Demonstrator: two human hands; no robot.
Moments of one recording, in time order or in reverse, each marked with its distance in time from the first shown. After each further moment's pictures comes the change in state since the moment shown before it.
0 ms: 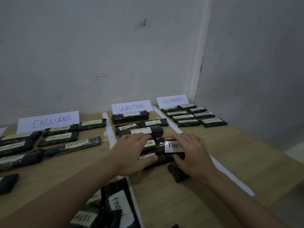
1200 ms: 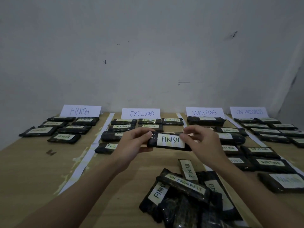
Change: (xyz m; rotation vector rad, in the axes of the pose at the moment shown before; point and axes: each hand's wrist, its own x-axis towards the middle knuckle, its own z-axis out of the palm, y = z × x) left_hand -0.187 -0.104 -0.069 -1.291 0.522 -0.631; right_hand 0.061 -0.197 0.044 0.773 -0.138 0.174
